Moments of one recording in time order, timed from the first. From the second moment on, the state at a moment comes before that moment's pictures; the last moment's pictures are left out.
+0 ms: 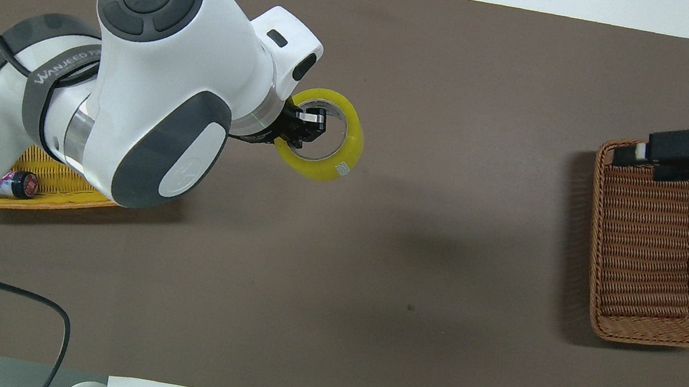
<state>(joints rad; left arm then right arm) -0.54 0.24 -0.09 -1.55 -0.15 1.85 -0.61 0.03 0.05 -0.16 -1.69 0.72 1.62 -0.16</state>
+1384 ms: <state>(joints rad) -0.59 0.22 -0.09 -1.55 -0.11 1.85 -0.61 0.42 0.18 -0.16 -1.94 1.43 1.94 -0.22</state>
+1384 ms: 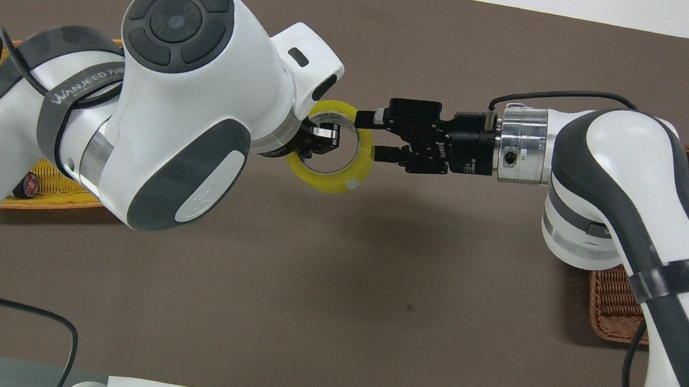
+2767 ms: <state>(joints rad) -0.59 0.22 -0.09 -1.56 -0.11 1.84 -0.62 0.43 0.17 -0.16 -1.94 1.41 1.94 -0.23</state>
